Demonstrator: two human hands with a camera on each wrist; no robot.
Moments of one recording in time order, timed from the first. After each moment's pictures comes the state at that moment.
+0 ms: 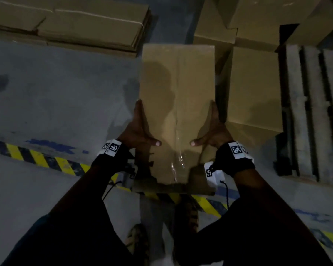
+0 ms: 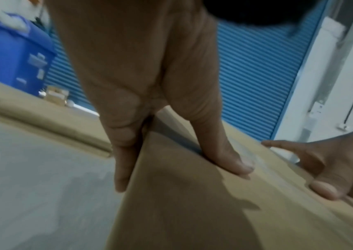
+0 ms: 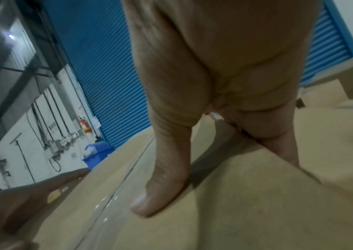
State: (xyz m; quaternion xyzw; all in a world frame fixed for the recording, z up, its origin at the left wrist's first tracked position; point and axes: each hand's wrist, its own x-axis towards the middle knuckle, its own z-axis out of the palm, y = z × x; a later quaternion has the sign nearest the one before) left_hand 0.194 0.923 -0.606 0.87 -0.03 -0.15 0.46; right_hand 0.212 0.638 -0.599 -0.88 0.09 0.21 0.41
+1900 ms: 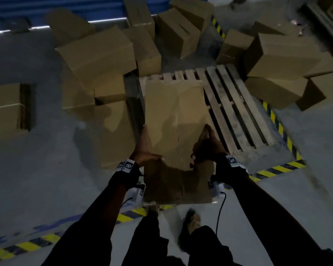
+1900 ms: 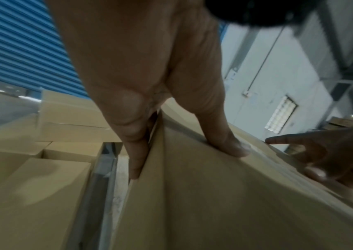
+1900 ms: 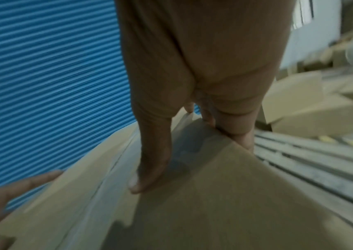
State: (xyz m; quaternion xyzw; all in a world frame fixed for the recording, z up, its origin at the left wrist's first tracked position) left_hand 0.191 0.278 -0.210 0.81 -0.15 -0.28 0.49; right_hand 0.087 0.016 -0.182 -0.82 0.36 0.18 0.40
